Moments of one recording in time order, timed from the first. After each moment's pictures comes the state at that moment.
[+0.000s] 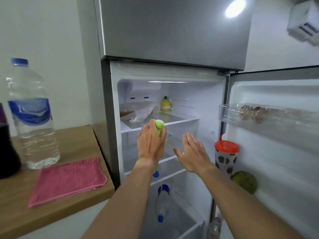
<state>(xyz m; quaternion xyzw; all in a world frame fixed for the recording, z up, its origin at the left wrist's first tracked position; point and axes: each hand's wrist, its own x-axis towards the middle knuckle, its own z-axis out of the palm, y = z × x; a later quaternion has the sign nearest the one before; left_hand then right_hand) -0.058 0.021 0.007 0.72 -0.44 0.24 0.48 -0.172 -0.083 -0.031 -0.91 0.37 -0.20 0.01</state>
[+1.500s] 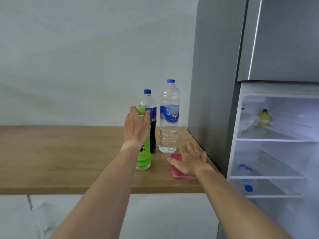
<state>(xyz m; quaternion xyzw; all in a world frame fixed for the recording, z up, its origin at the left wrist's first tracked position) 0.095 0.374 0.090 0.77 -0.16 0.29 0.55 0.021 0.198 0.001 -0.98 0.17 -0.07 0.09</state>
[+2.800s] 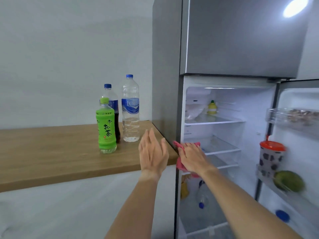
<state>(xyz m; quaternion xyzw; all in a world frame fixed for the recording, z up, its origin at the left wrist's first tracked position) -0.055 0.263 -0.026 0.82 -0.28 0.29 0.41 -0.132 0.133 -0.027 -0.95 0.21 -0.22 0.10</state>
